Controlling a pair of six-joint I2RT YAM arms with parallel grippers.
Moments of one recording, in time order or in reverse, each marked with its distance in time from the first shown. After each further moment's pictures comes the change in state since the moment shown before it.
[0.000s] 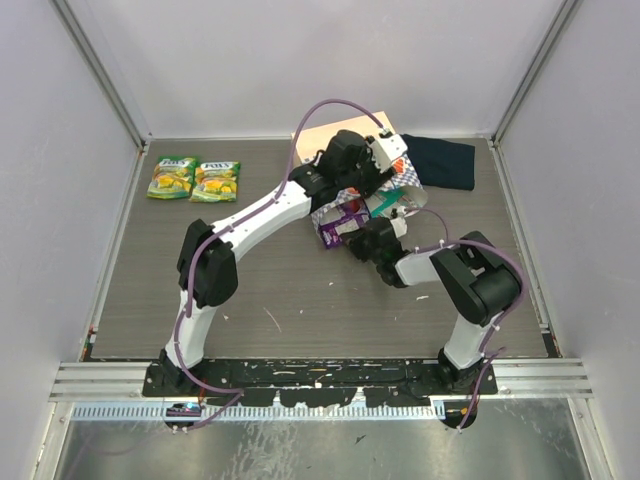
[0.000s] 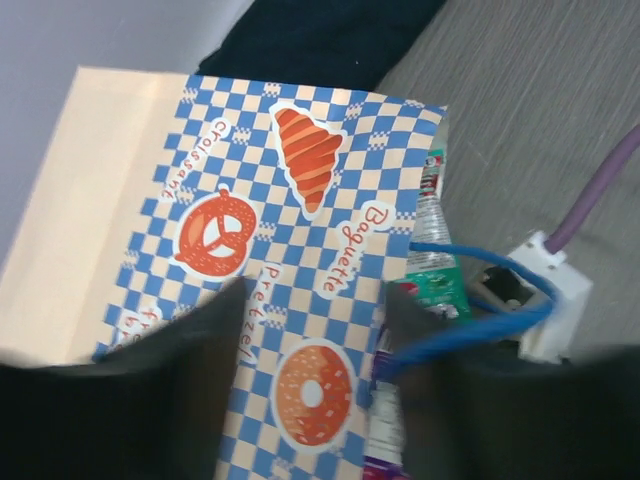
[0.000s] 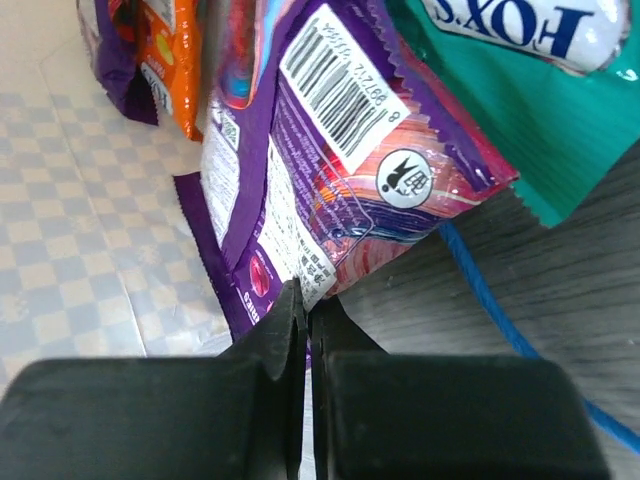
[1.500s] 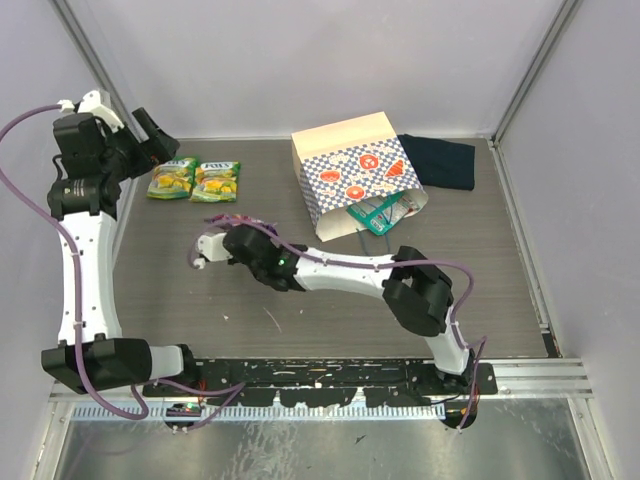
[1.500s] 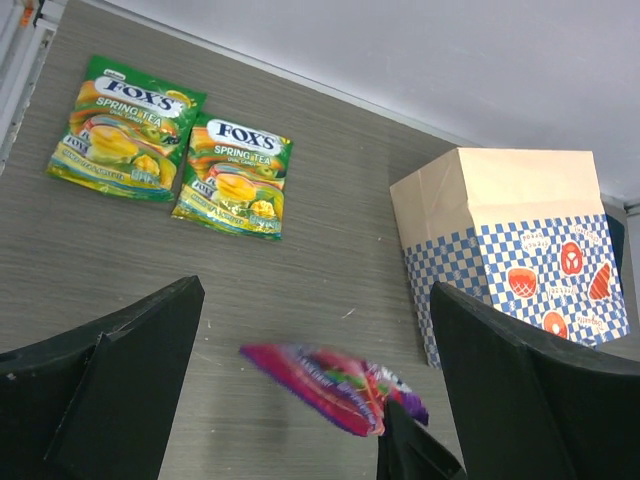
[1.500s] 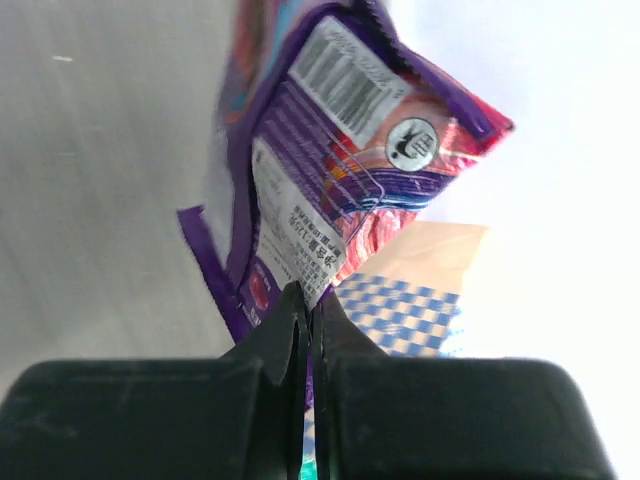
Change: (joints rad) left arm 0.978 -0.821 -0.399 -0.411 0.167 -0.703; right arm 0.641 0.250 0.995 -0.787 0.352 -2.067
